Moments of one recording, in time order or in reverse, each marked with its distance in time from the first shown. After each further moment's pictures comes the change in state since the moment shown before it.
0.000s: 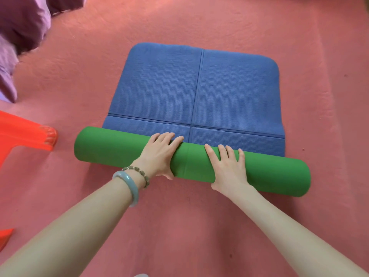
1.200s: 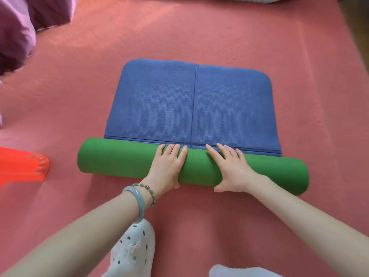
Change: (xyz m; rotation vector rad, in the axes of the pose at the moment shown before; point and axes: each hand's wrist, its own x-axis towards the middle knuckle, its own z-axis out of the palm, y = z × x) left_hand 0.034 -0.008 -0.005 0.078 0.028 0.072; right_hand 0.052 0.024 -0.053 0.113 -0.230 -0.081
